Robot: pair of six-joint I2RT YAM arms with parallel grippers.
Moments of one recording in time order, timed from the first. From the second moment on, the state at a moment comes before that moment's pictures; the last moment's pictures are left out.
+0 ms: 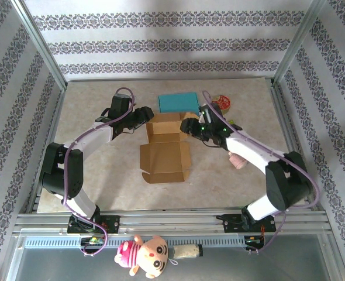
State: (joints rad) left arm -0.27 1.65 1.11 -0.14 0.35 -0.79; right arm 0.48 1.50 0.94 -0.18 -0.24 0.79
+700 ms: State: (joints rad) left arm -0.27 1.65 1.14 -0.20 0.35 -0.76; right arm 0.55 1.83 0.82 0.34 0.02 0.77
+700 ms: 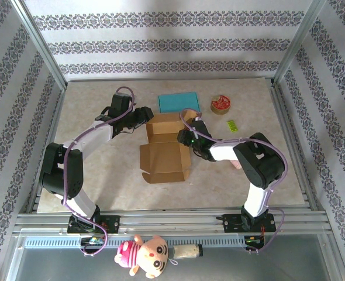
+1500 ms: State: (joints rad) left arm -0.27 1.65 1.15 -0.21 0.35 -0.74; right arm 0.60 1.90 0.85 0.49 -0.16 0.67
